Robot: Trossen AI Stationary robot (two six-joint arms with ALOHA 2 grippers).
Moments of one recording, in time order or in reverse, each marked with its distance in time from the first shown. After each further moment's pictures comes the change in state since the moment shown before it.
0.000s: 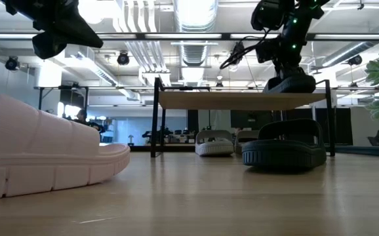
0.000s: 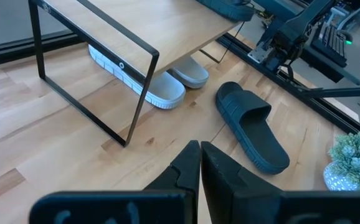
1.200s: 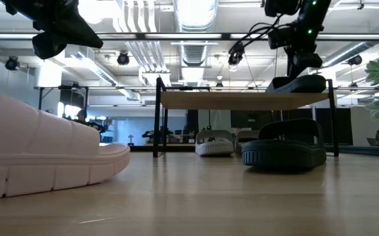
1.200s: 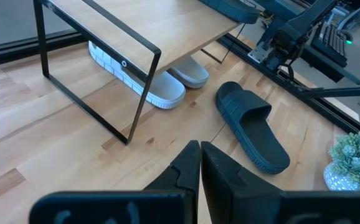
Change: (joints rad) left arm 0.000 0.001 0.000 0.000 0.000 0.000; right arm 0.070 -0.131 0.006 -0.171 -0.060 0.112
